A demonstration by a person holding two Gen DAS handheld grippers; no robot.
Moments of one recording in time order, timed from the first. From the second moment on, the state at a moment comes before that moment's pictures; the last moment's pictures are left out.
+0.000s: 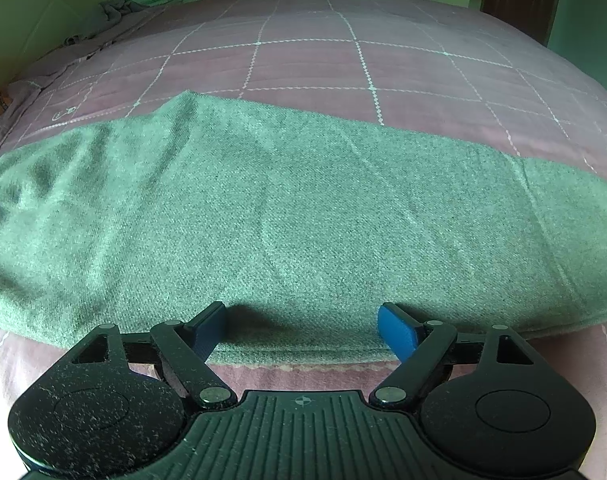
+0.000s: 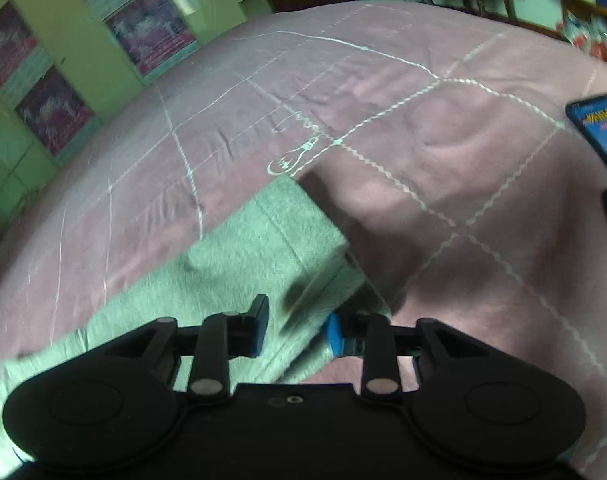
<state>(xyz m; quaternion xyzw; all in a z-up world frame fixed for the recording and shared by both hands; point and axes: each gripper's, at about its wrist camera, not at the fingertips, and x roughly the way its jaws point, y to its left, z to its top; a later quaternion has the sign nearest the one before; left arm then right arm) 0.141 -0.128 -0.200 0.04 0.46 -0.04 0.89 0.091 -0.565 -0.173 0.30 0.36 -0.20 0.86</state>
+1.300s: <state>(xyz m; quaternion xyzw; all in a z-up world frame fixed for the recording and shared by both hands) 0.144 -0.189 -0.212 0.05 0.48 -0.08 0.87 0.073 -0.505 -0.160 0.16 0.38 -0.18 0.89</state>
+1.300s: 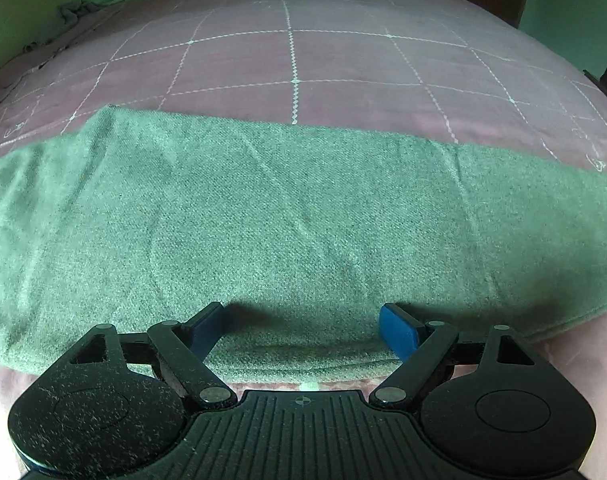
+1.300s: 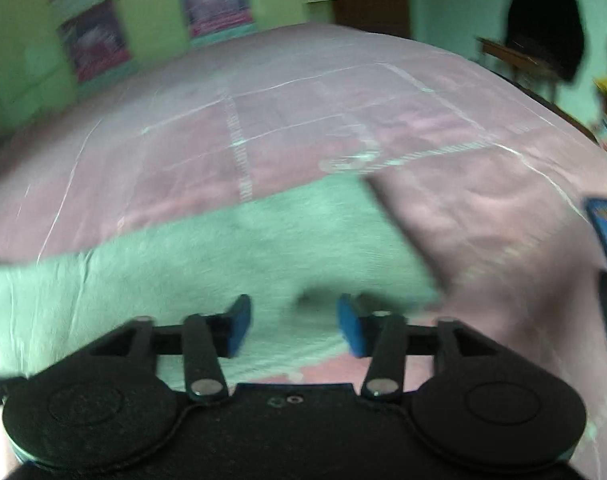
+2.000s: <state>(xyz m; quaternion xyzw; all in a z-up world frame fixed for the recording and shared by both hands) 0.139 -0.225 -0.220 0.09 0.48 -0.05 0.87 0.063 -0.545 -0.187 0.32 0.33 -0.22 0.86</state>
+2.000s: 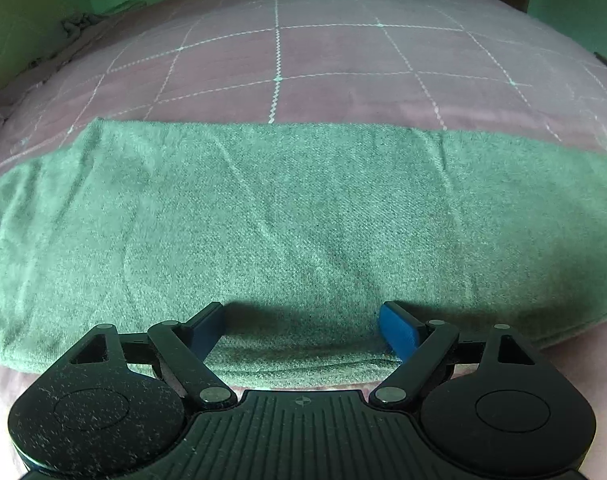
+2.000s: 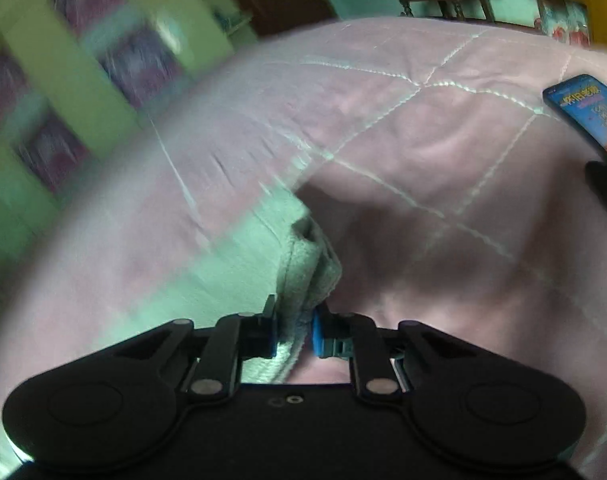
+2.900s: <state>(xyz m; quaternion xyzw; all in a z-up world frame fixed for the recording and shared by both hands) 0.149 0.015 -0.186 -0.22 0.51 -0.06 0.83 0.138 -0.213 -0.165 0.14 0.43 0.11 0.89</state>
